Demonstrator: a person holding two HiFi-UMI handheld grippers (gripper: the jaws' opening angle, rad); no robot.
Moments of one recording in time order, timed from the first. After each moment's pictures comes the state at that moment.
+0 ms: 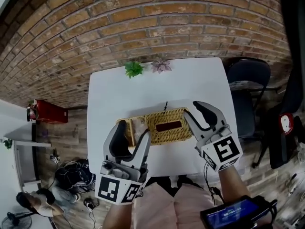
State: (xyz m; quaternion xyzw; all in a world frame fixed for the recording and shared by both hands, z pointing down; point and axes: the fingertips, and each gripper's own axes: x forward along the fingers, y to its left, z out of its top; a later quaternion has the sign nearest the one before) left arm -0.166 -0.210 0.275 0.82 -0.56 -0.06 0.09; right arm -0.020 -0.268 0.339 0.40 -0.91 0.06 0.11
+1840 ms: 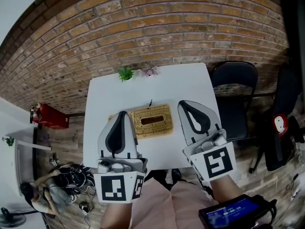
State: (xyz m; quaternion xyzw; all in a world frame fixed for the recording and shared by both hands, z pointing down) left arm -0.107 -0.165 0.189 0.77 -0.64 -0.03 -0.04; right arm 0.021 -0.199 0.216 0.45 -0.89 -0.04 0.00
